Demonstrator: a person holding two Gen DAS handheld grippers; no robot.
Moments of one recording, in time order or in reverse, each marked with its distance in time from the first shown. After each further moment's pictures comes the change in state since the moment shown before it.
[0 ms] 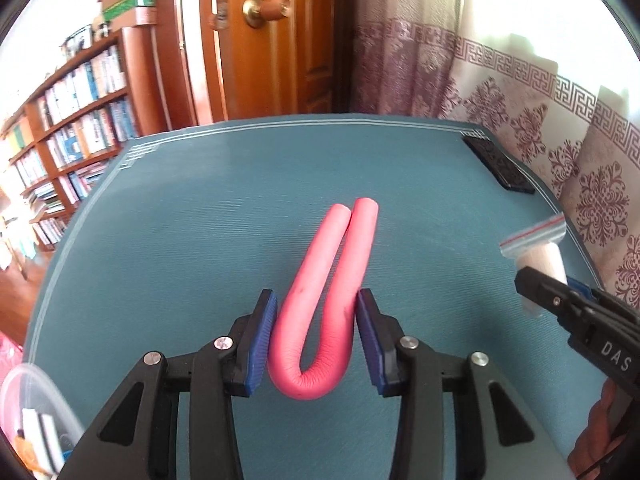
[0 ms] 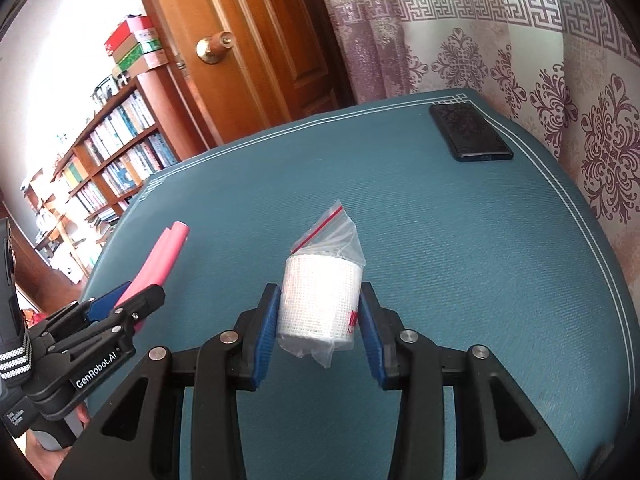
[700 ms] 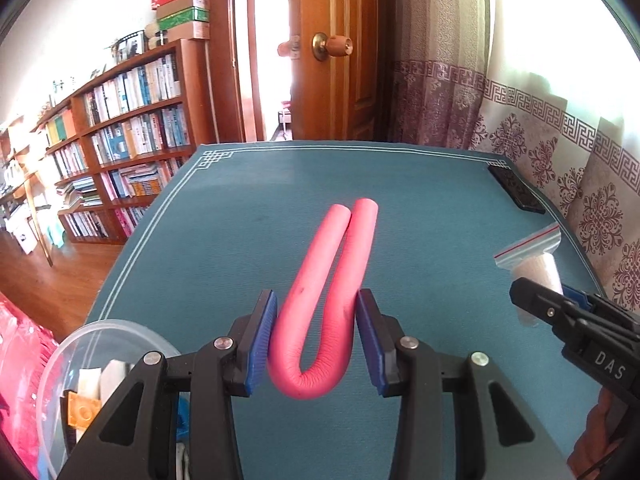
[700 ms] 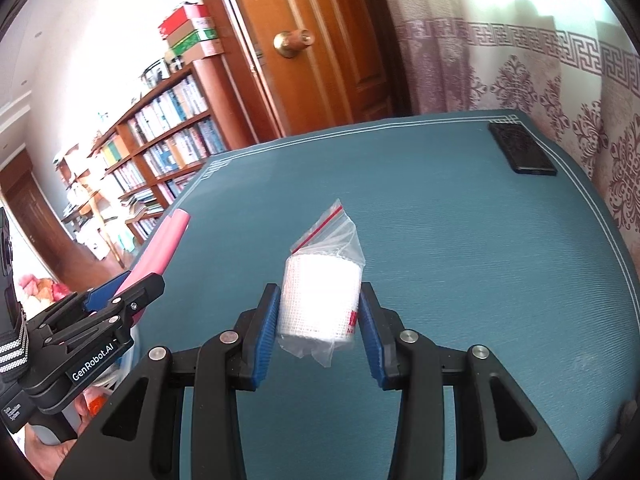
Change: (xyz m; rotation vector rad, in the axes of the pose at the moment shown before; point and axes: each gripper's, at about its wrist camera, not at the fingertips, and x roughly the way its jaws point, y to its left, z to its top) left arm -0.072 0.047 -0.028 -0.070 -0.092 0.092; right arm -0.036 0.077 -0.031 -0.106 -0.011 0.110
